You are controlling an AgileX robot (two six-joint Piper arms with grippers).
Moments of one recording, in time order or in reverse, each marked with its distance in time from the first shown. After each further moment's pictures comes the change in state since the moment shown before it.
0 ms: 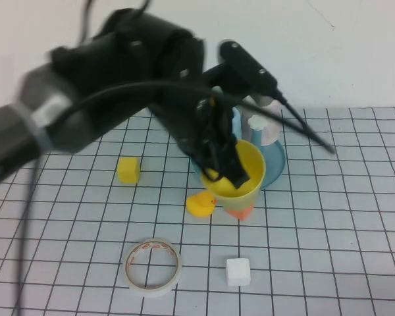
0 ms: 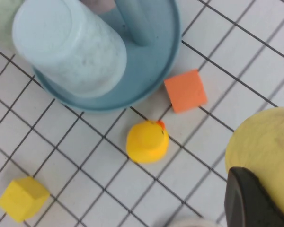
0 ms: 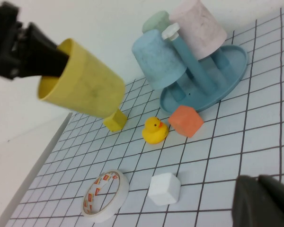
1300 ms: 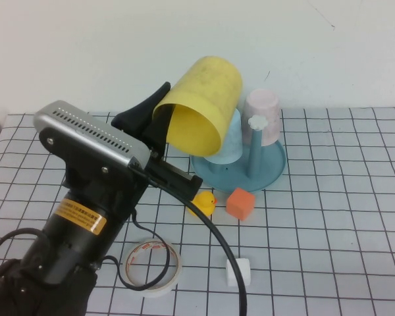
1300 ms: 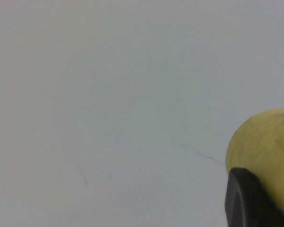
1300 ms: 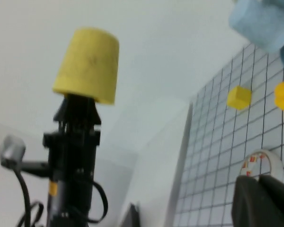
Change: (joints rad) right arm 0.000 0.193 -0.016 0.615 0.161 -0.102; left arm 0.001 -0.387 1.096 -0.180 -2.101 0.058
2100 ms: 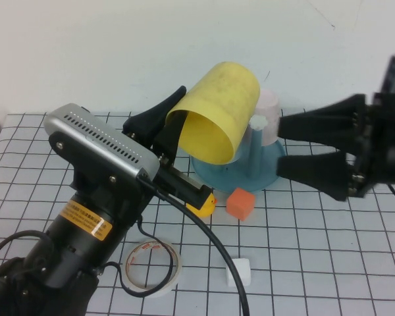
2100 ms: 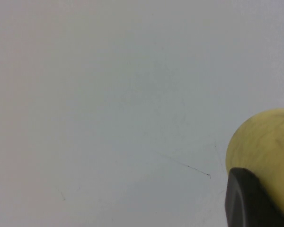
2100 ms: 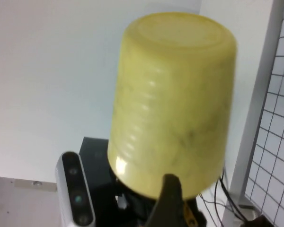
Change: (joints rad) right arm 0.139 1.300 -0.880 0.019 0.536 -0.208; left arm 0.000 0.000 0.000 0.090 -0.002 -0.027
